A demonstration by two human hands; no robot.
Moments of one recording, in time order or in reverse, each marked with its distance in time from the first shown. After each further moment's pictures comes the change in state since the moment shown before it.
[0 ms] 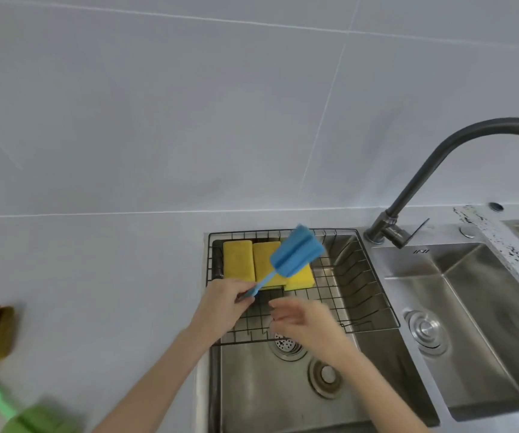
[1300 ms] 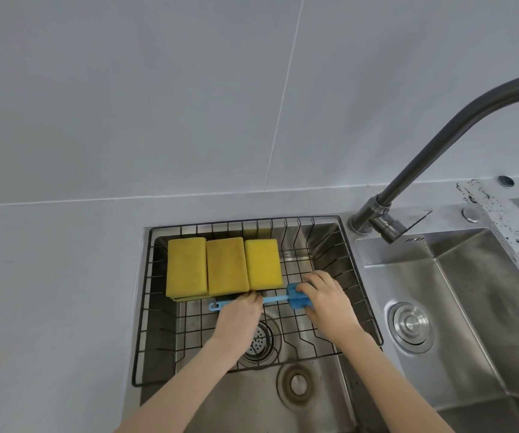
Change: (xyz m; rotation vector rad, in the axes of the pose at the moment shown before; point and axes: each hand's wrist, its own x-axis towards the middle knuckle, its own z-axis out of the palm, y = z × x) left_hand 0.077 -0.021 0.154 0.608 -0.342 0.015; right_hand 0.101 0.157 -0.083 -0.890 0.192 -0.199
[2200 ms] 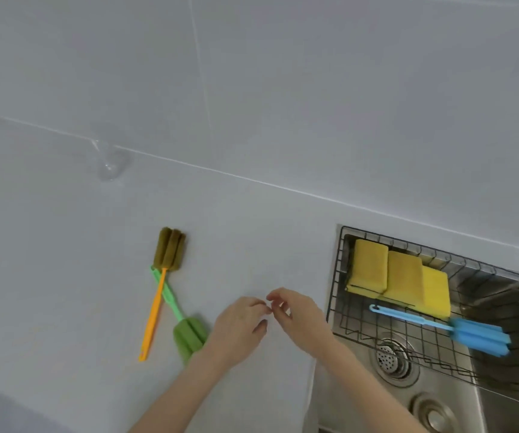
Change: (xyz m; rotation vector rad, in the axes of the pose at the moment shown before) left_hand -0.272 -0.168 -0.060 -0.447 0.269 -0.398; right_hand -0.005 -0.347 0.008 0.554 -0.262 -0.263
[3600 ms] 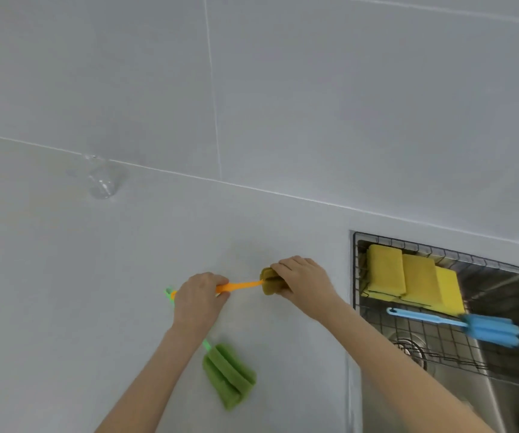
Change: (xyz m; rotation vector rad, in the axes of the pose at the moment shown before) left_hand 0.029 -0.085 -0.087 0.055 0.207 -0.299; right_hand 0.080 -0.036 -0.002 -0.619 0.170 -0.337
